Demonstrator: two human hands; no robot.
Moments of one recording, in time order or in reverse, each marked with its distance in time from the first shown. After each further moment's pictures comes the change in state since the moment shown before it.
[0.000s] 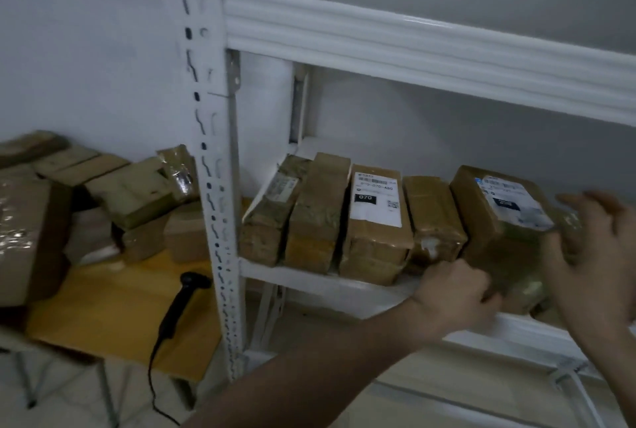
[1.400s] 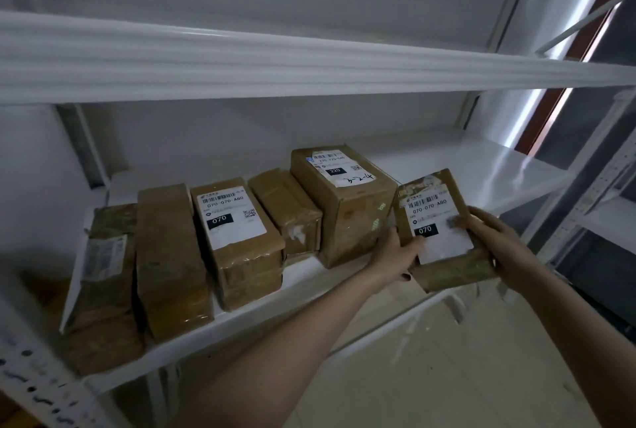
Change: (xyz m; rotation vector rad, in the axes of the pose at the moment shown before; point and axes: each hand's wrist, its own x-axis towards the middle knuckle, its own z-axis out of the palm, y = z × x) left_hand 0.039 0.053 0.069 -0.988 -0.550 -0.211; right_hand -0.060 0.095 -0.089 0.531 -0.188 0.979
